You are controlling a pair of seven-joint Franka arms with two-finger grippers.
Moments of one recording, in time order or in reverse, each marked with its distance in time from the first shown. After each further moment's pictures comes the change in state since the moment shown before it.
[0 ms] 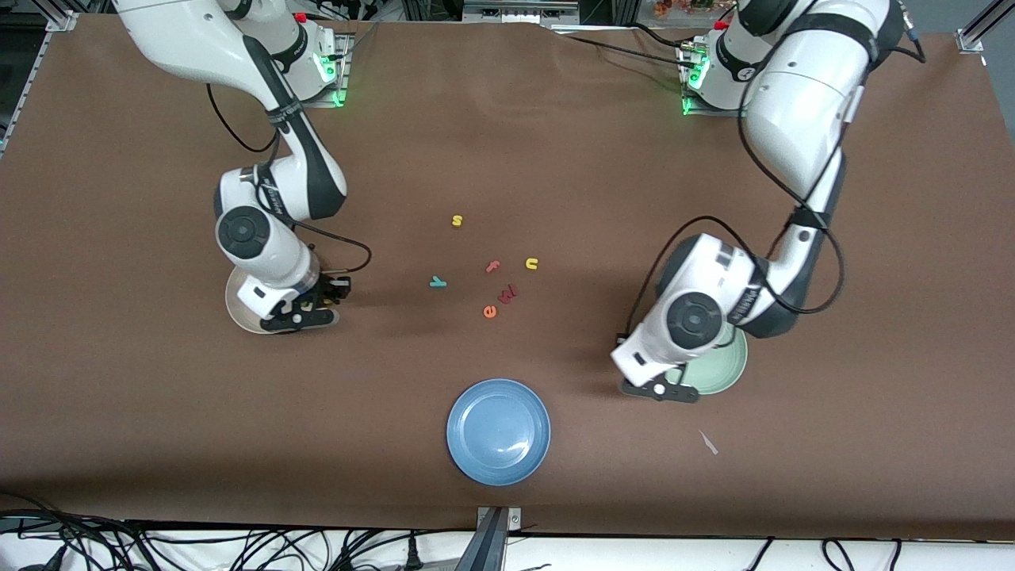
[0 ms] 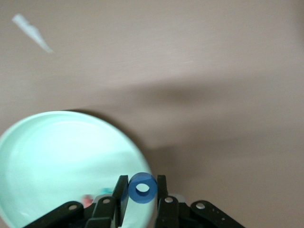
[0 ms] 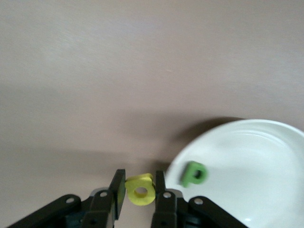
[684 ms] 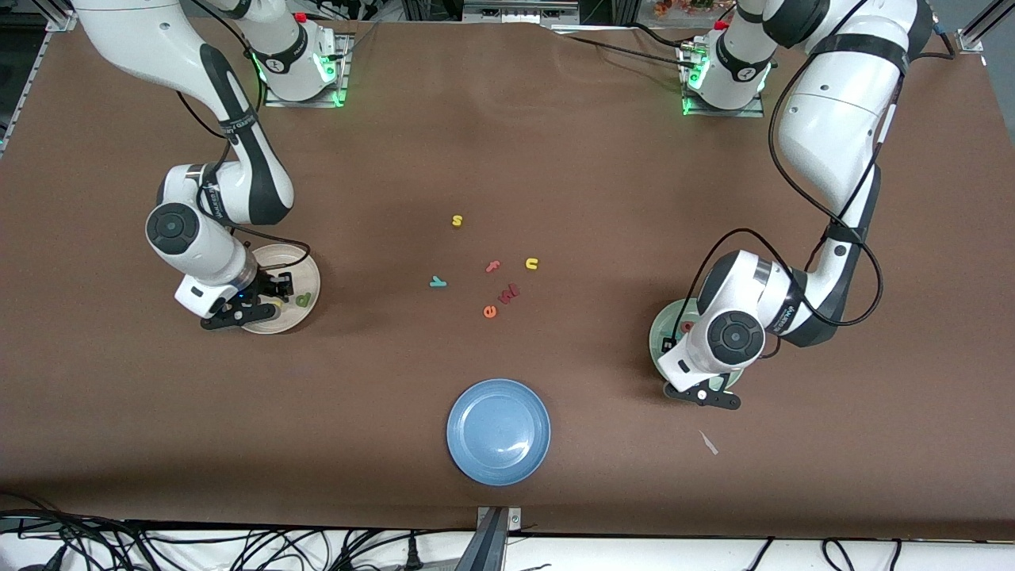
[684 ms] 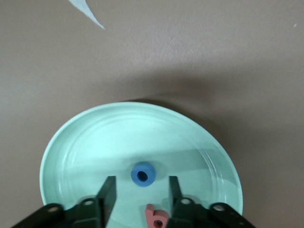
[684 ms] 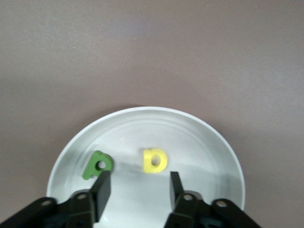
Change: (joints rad) left arm 0.068 -0.007 -0.001 -0.090 0.094 0.049 0.042; right arm -0.053 -0.010 -0.084 -0.076 0.041 0.083 -0.212
